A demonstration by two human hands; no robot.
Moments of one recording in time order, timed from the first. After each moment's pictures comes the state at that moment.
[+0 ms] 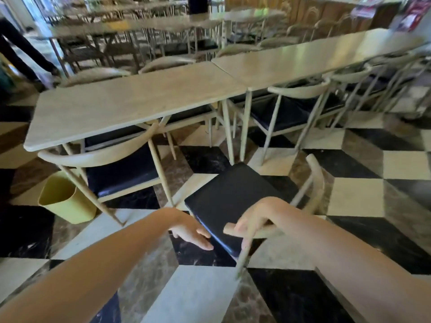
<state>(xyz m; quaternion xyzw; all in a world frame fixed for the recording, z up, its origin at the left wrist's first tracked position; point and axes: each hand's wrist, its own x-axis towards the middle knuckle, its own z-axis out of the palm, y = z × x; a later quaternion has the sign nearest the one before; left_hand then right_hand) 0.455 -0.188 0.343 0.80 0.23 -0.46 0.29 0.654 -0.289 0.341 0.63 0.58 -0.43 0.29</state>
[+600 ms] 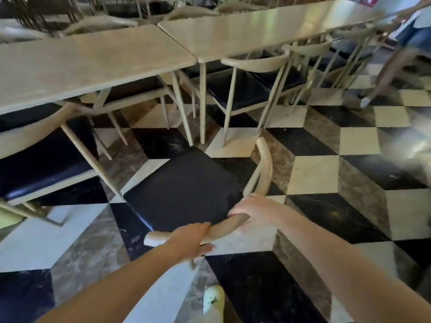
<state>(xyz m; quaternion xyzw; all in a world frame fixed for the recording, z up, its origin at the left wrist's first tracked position) 0.627 -0.278 0.207 0.92 0.23 -0.20 0.23 0.854 -0.364 0.233 0.64 0.72 -0.27 0.08</state>
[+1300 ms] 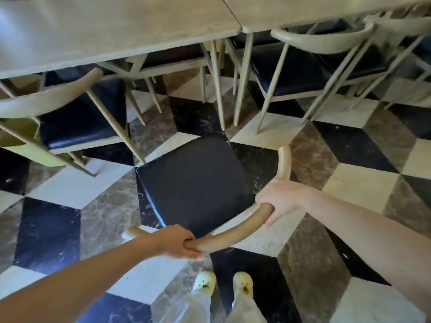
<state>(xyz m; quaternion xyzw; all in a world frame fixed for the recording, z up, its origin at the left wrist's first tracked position) 0.664 -0.267 0.208 0.82 0.33 -0.32 0.35 0.998 -0.294 0.221 0.47 0.83 -0.25 0.19</state>
